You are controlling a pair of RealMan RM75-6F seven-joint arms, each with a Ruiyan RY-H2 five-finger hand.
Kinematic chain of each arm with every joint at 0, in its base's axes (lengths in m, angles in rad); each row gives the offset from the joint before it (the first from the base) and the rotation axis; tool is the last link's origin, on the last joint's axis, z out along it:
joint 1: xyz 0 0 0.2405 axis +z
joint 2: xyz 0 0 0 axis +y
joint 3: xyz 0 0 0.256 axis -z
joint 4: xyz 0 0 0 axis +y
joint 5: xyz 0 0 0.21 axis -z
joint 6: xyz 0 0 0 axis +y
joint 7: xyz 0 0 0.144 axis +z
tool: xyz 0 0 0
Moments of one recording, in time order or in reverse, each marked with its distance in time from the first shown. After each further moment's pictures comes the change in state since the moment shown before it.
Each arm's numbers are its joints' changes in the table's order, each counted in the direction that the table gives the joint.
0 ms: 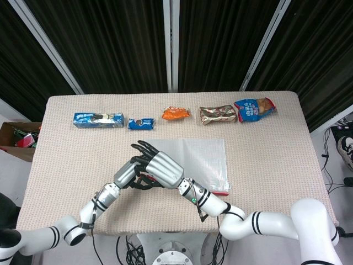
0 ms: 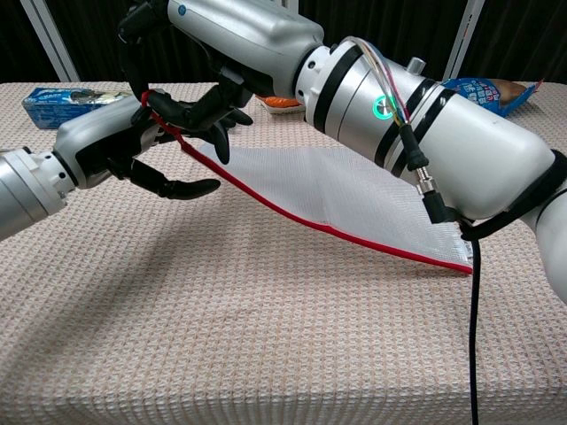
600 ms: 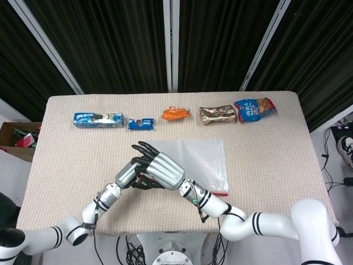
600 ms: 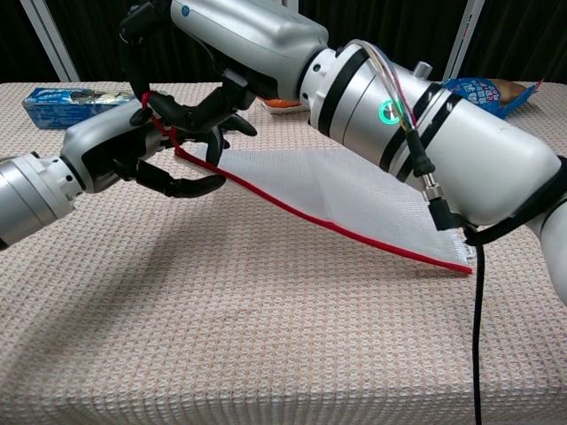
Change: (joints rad) left arm -0.004 -0.030 -0.003 0.021 0.023 0.009 -0.088; right arm -0.012 -0.002 0.020 0.001 0.016 0.034 0.002
